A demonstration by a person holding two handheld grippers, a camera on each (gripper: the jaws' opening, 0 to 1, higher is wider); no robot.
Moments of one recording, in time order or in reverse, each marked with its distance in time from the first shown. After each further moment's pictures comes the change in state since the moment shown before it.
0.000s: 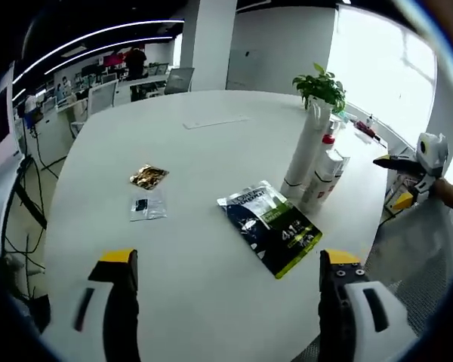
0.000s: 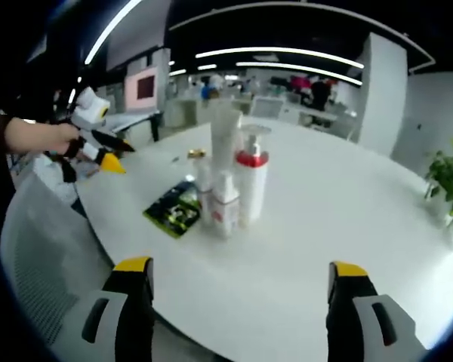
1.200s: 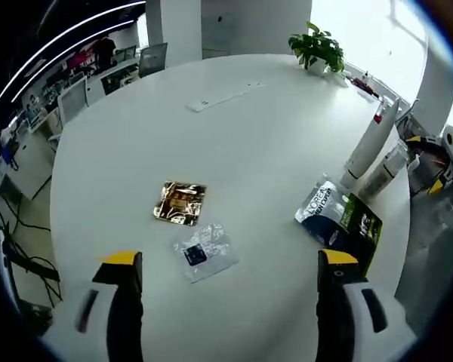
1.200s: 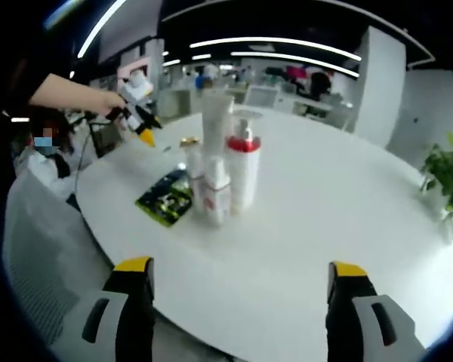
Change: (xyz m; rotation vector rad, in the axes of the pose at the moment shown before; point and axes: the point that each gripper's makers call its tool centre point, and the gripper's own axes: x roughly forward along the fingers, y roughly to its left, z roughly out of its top) left arm 0.083 0.105 0.046 0.198 0.222 -0.045; right arm 0.002 -0.008 -0.014 0.012 0.069 -0.035
